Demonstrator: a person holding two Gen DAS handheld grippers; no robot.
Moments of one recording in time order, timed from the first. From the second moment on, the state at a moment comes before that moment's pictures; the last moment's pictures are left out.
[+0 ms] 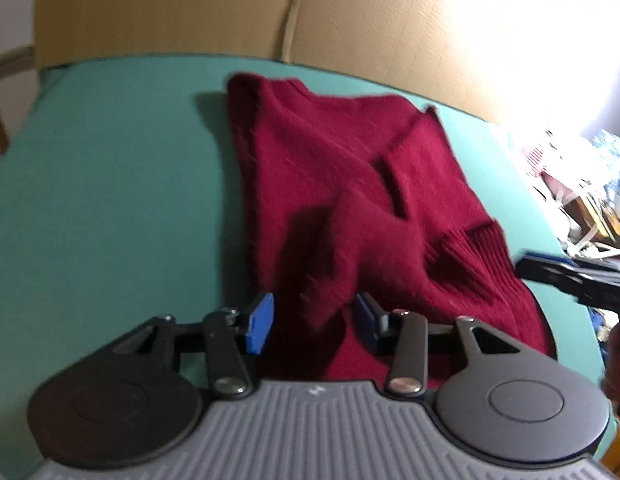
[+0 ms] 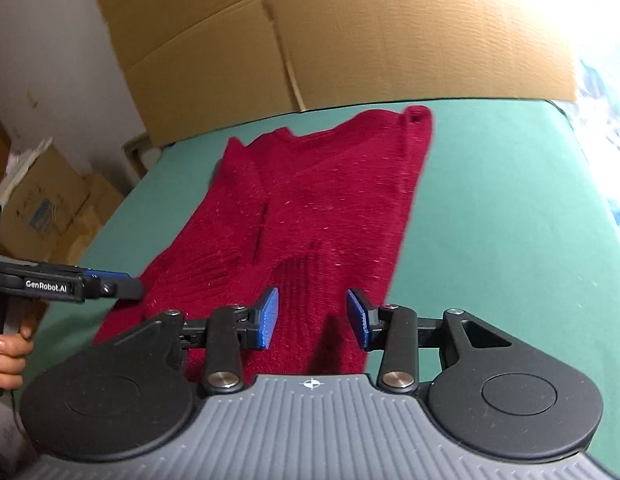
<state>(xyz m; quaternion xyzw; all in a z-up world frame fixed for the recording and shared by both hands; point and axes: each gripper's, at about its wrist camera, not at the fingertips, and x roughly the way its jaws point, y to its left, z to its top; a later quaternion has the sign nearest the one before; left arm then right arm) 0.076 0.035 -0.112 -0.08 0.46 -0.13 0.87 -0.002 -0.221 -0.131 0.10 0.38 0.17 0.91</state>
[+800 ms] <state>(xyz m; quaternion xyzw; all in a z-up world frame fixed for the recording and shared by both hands) 0.061 0.039 -0.129 -0.04 0.42 -0.09 0.90 0.005 -0.199 -0.156 0.05 0.35 0.09 0.93</state>
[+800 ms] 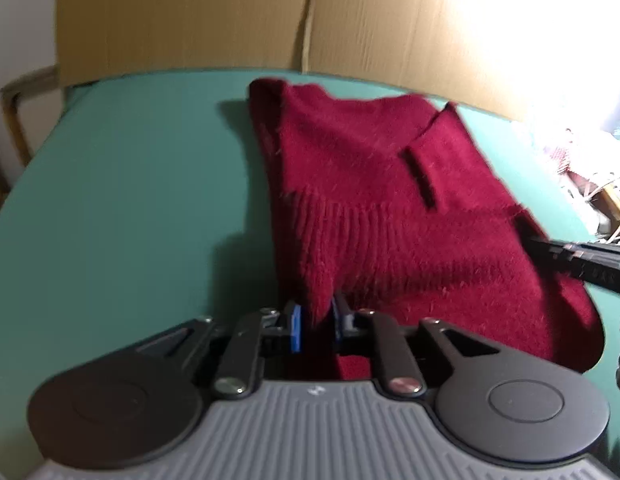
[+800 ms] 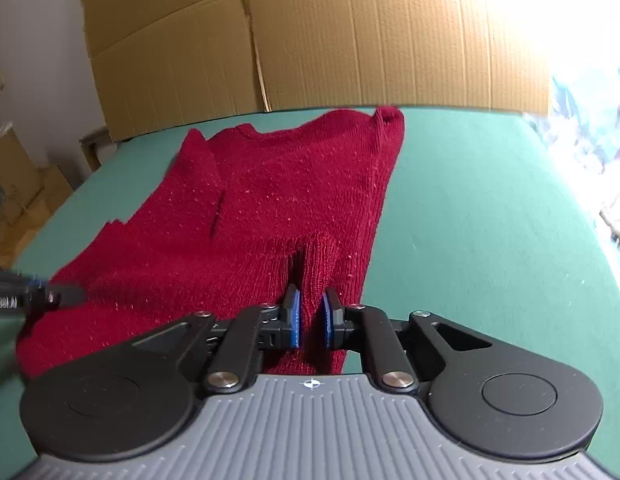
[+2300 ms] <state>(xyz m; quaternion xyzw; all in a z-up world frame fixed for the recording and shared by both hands) 0.086 0.026 -0.137 0.03 0.37 -0.12 0.92 0.029 -0.195 -0.155 0.06 0.36 0.10 0.92</state>
